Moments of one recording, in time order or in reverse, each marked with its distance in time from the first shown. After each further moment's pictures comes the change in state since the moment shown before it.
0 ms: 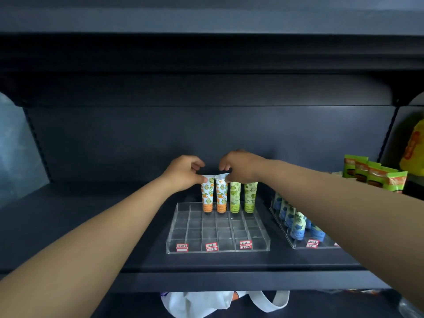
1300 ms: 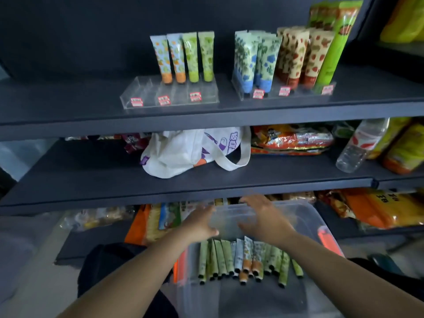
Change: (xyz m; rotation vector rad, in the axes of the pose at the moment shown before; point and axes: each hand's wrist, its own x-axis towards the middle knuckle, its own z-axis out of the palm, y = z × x) left_hand -0.296 -0.058 0.272 0.251 -0.679 -0.261; right_hand -0.323 0.014 0.308 0.450 -0.027 0.213
